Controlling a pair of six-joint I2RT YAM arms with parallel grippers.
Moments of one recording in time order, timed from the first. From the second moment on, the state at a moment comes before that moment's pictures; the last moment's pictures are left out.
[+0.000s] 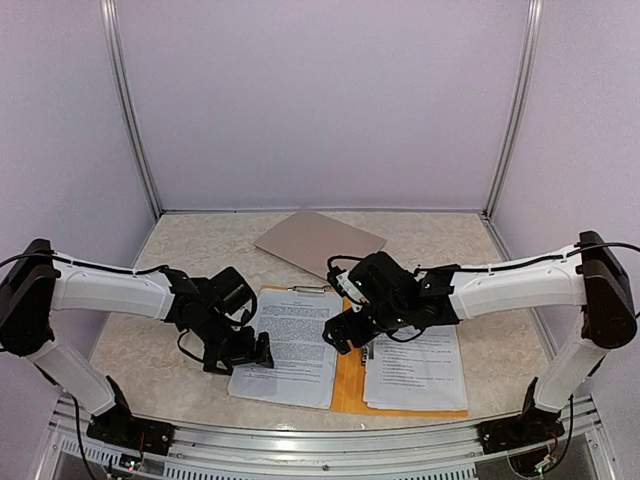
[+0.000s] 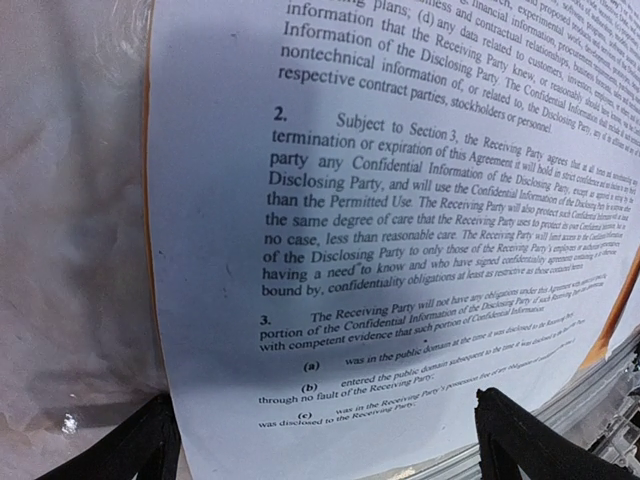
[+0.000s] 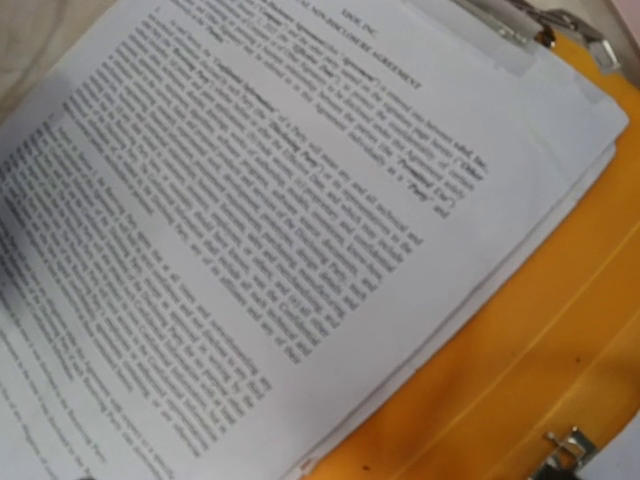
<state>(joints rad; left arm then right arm) -0.83 1.54 0.82 -0.57 0.22 -0.89 1.05 1.66 1.05 -0.26 0.10 0.35</state>
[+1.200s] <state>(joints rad) -0.61 1.58 1.07 -0.49 0.20 -0.68 0.75 1.90 1.31 -0.15 -0.07 0.26</state>
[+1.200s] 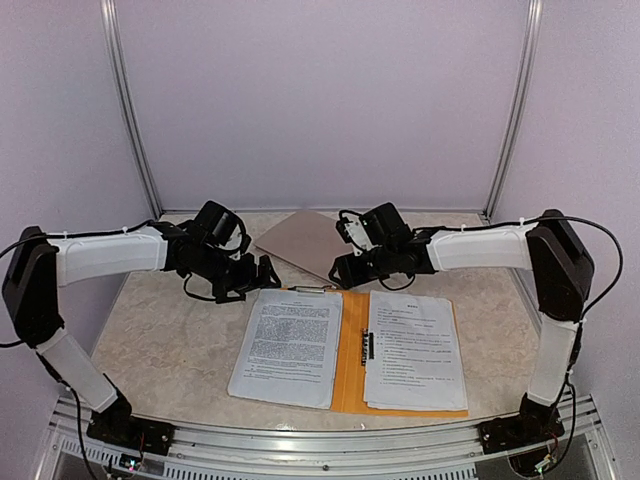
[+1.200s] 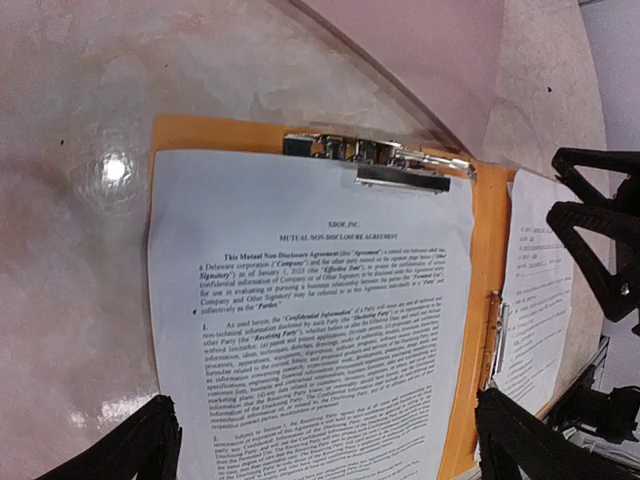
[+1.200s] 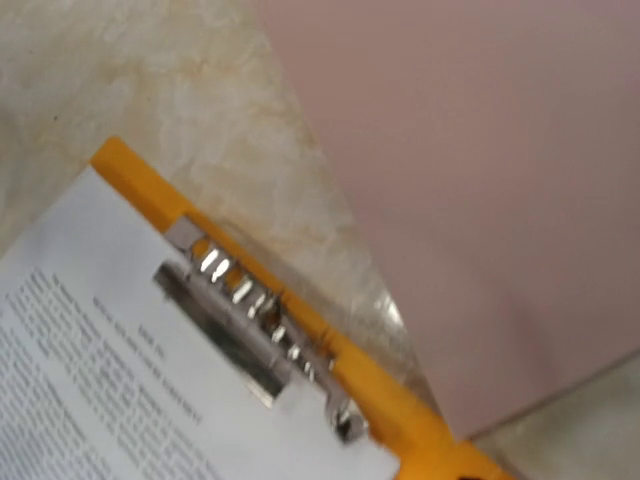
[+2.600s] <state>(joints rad) -0.62 1.83 1.06 -0.16 0.76 -0.54 0.64 2.05 1.33 0.06 -0.46 0.44</state>
